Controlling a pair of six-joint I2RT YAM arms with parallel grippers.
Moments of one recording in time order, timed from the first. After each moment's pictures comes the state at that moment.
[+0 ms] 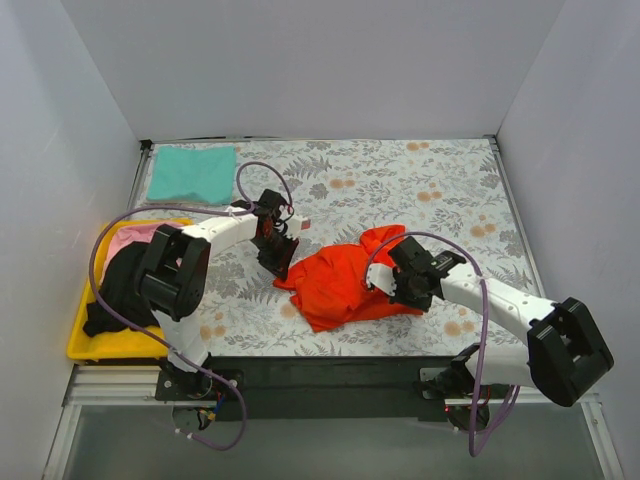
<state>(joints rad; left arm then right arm) -0.45 1.83 1.18 -0.73 0.36 0.10 0.65 1.25 0.70 -0.77 -0.01 -0.70</state>
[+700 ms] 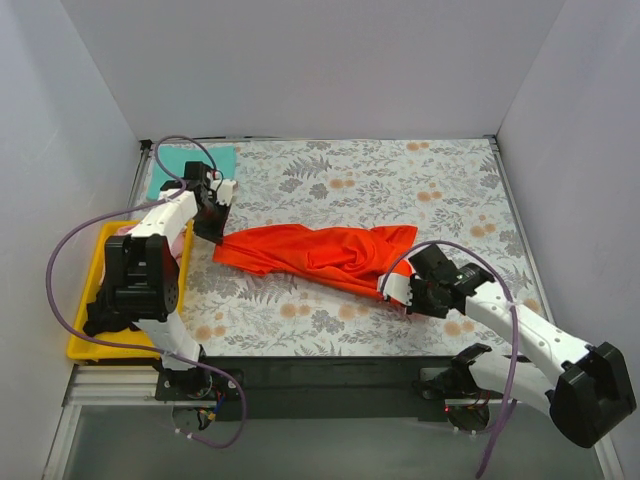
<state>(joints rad) -0.03 1.74 1.28 -0.79 0.11 0.26 0.59 1.04 0.63 -0.87 -0.01 -0.84</state>
